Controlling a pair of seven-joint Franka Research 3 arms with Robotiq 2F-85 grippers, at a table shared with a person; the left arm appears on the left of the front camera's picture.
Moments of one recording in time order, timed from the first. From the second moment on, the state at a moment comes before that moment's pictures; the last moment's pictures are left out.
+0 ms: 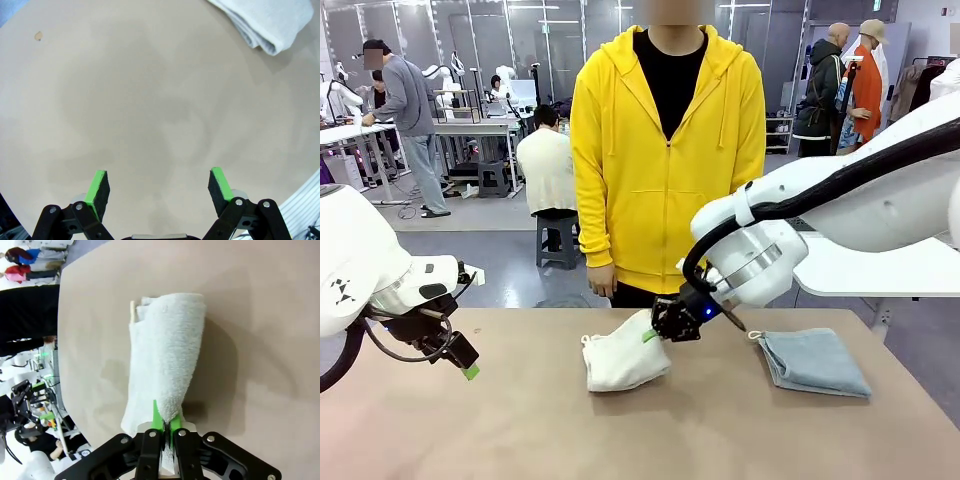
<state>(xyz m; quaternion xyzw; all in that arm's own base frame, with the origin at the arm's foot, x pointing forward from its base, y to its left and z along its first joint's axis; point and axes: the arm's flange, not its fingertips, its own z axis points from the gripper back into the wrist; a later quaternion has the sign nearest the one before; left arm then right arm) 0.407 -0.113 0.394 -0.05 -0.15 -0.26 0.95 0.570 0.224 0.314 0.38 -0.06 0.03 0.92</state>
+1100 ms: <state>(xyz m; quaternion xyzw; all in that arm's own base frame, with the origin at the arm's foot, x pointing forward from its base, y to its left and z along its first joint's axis) 0.407 -0.113 0.394 -0.05 -0.15 -0.26 0.95 0.574 0.060 0.408 0.33 -0.10 0.08 0.94</state>
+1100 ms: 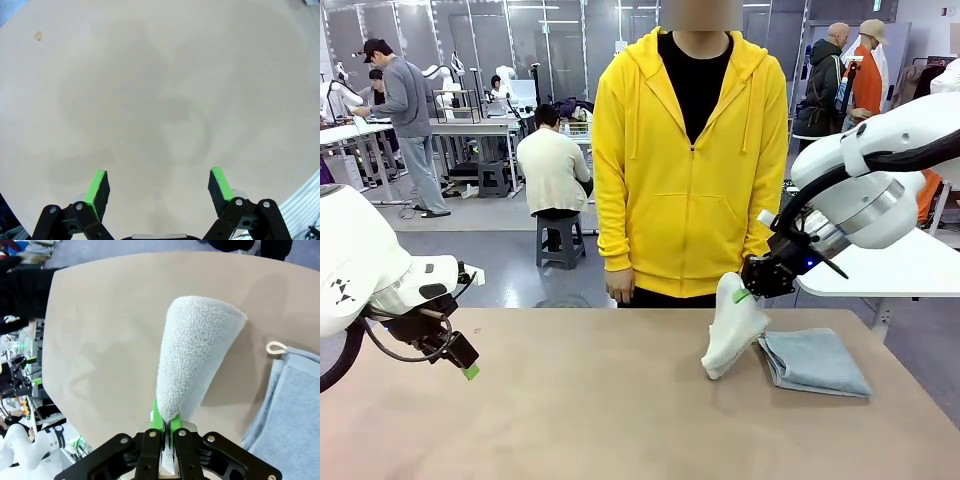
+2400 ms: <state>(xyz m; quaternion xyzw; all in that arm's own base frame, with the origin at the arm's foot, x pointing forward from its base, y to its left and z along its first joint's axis) 0.407 -0.113 0.394 -0.05 -0.15 -0.26 0.95 0.595 -0.074 0.389 0.36 -0.06 0.09 0.93</state>
